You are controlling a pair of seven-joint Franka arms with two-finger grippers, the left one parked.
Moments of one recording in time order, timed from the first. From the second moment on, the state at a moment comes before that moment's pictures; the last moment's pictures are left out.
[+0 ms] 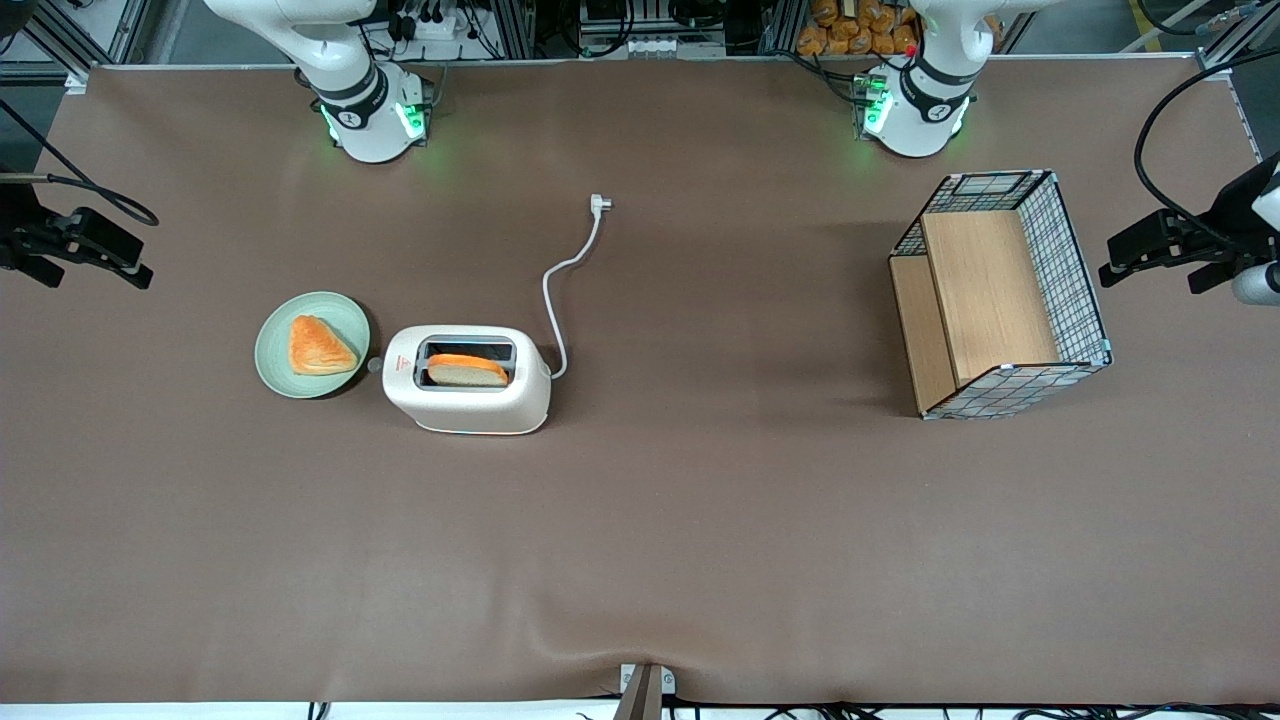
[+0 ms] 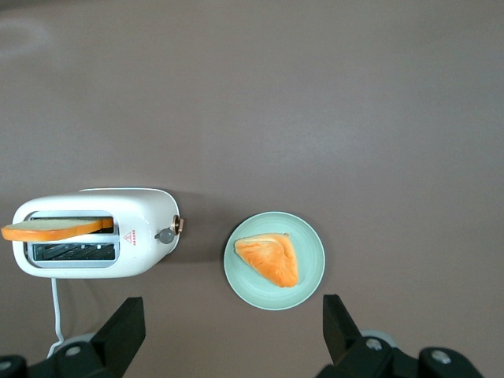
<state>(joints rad) 0.00 -0.03 -0.04 -1.59 0.02 1.63 0.01</state>
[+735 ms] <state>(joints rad) 0.01 0.00 -0.03 -1.59 0.02 1.63 0.01</state>
